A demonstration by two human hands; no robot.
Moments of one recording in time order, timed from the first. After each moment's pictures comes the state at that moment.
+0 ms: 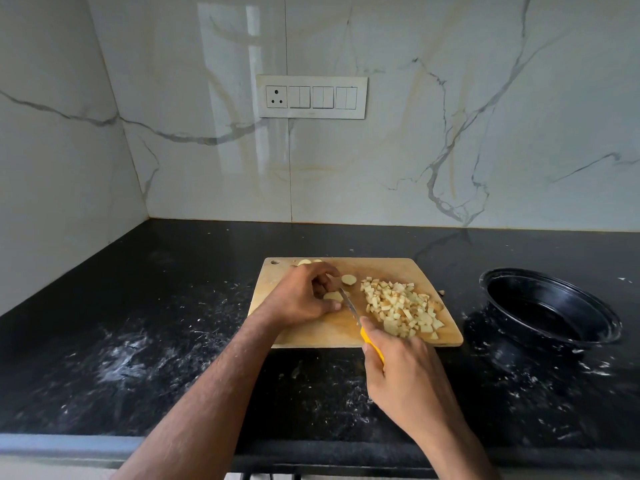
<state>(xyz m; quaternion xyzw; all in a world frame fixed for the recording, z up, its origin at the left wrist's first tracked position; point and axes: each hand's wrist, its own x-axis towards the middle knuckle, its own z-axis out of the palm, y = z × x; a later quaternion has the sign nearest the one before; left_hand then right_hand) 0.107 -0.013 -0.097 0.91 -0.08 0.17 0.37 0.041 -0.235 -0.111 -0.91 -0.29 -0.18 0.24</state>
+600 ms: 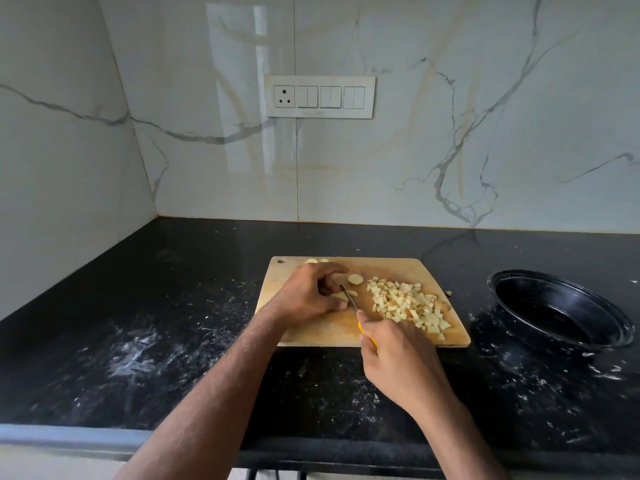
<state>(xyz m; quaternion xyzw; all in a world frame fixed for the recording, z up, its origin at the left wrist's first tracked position) 0.102 -0.014 -0.094 0.91 -0.07 0.15 0.38 0.060 -0.220 -0.102 -0.93 -0.29 -0.14 0.20</state>
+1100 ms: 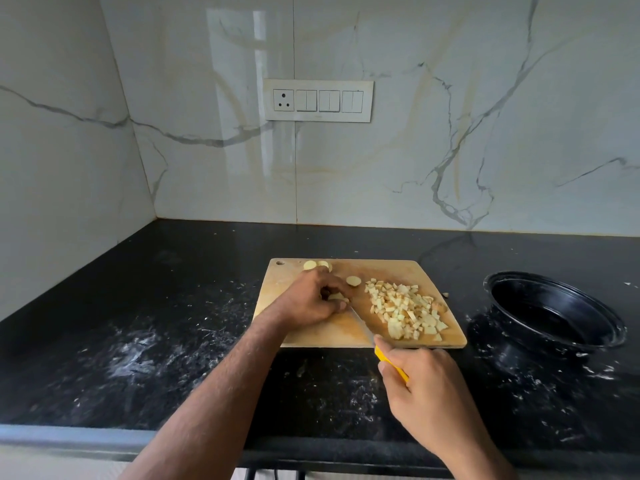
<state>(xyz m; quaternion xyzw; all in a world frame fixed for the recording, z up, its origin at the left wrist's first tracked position) 0.106 -0.015 -0.099 0.93 -0.11 0.14 0.32 0.033 -0.258 -0.116 -0.90 -0.29 -0.15 0.30</state>
